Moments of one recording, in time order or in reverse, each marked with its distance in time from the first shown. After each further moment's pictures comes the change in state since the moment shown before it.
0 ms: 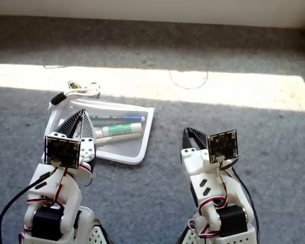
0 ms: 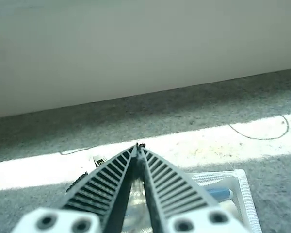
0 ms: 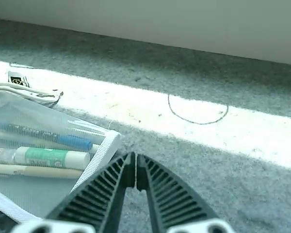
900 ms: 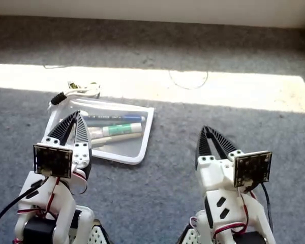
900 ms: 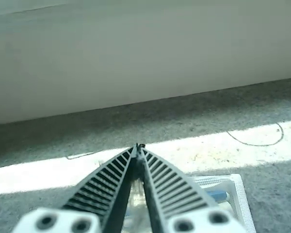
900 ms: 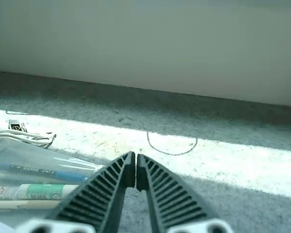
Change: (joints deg) left arm -0.1 0.0 -8.4 7.2 -0.1; right arm 5.3 -0.6 -21.2 14.3 0.0
